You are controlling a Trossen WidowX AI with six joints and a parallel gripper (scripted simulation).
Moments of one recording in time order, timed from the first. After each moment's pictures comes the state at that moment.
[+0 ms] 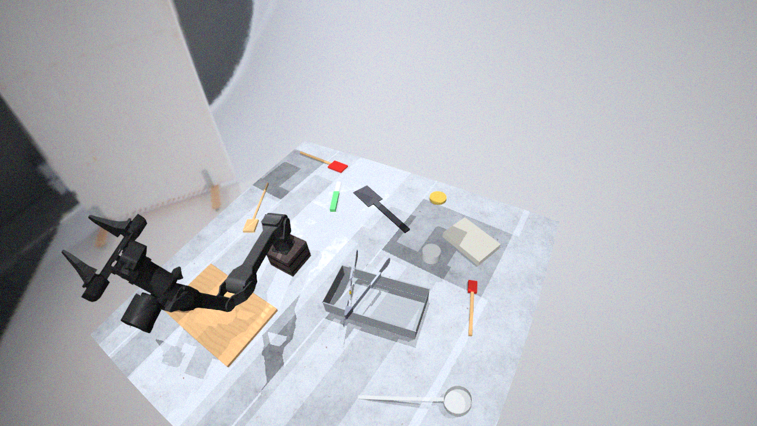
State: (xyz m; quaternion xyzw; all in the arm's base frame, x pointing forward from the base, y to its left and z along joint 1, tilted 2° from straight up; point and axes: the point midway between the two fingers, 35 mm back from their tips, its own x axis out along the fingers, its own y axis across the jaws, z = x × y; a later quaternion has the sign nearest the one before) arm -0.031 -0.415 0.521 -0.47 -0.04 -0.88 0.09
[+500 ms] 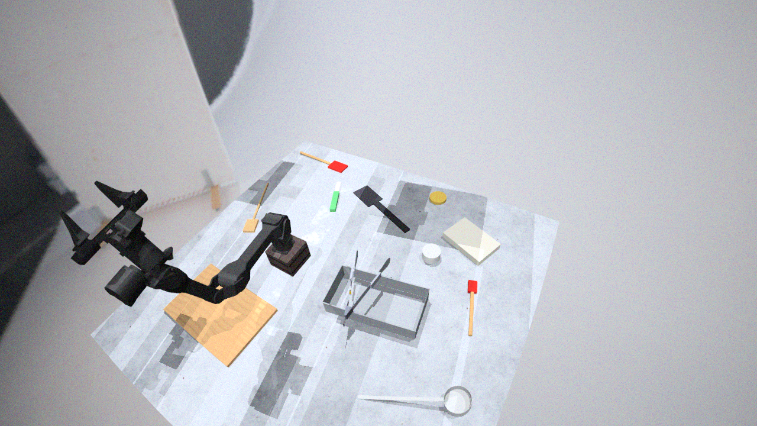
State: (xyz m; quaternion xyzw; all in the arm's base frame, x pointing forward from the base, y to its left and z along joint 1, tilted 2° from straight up) arm -0.062 -0.361 0.556 -0.49 -0.07 -0.87 0.02
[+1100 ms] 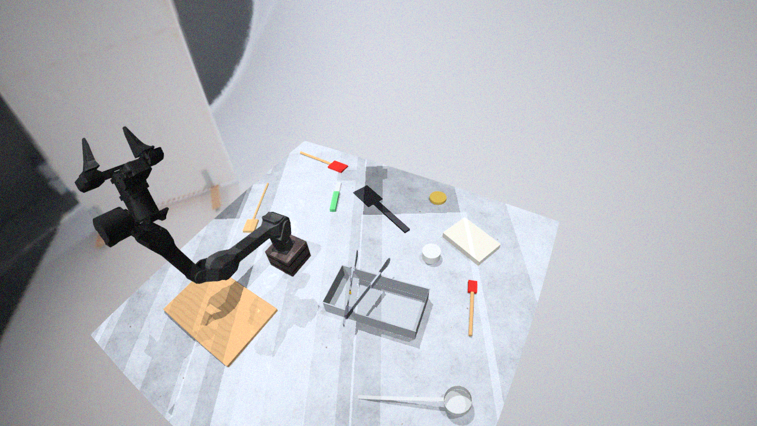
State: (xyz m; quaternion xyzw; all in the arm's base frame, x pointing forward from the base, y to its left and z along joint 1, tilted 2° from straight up) arm -0.097 -0.238 0.607 -0.52 -0.13 -0.84 -0.13
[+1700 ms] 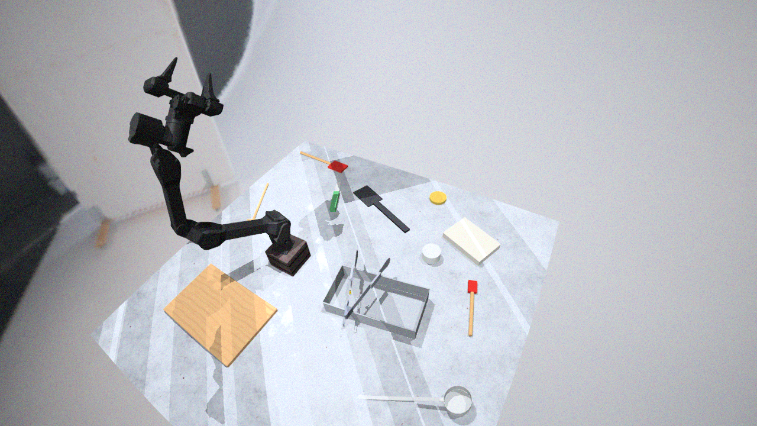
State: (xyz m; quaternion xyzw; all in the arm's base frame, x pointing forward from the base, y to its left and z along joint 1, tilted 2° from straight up) arm -0.060 -0.003 0.633 -0.57 -0.22 -0.69 -0.39
